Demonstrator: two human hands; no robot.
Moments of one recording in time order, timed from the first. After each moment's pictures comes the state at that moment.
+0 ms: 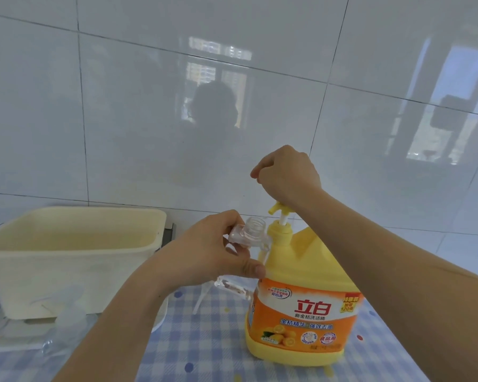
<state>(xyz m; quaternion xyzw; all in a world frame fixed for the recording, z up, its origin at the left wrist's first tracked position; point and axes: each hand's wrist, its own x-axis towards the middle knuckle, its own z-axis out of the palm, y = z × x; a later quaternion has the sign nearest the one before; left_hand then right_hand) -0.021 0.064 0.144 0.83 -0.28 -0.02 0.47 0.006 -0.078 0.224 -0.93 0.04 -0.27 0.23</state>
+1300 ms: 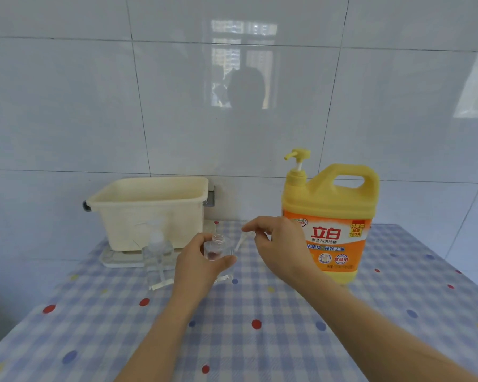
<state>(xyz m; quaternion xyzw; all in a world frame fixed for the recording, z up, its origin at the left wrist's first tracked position) -0.067 0.106 0.005 0.82 0.00 0.16 0.54 -0.096 -0.051 0.074 -0.91 -0.10 -0.21 0.34</state>
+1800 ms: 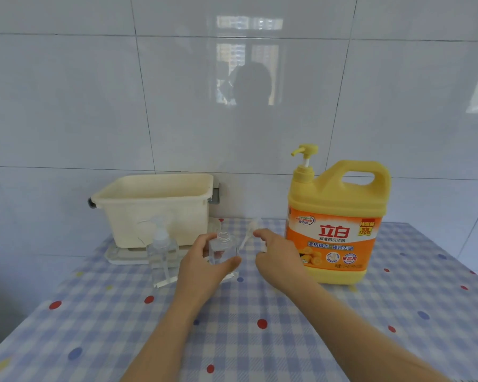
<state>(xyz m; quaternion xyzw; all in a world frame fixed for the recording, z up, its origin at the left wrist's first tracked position) -0.073 0.109 -0.002 0.80 -0.01 0.15 0.57 -0.080 -0.041 0.044 -0.93 -0.01 -0.06 0.36</state>
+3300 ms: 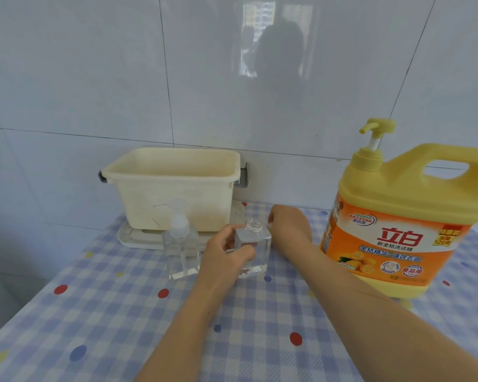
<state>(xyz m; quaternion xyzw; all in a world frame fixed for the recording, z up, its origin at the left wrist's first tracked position) -0.058 0.114 -0.001 0.71 -0.04 0.09 0.69 0.034 -0.010 0.020 -0.99 0.05 -0.05 0.15</state>
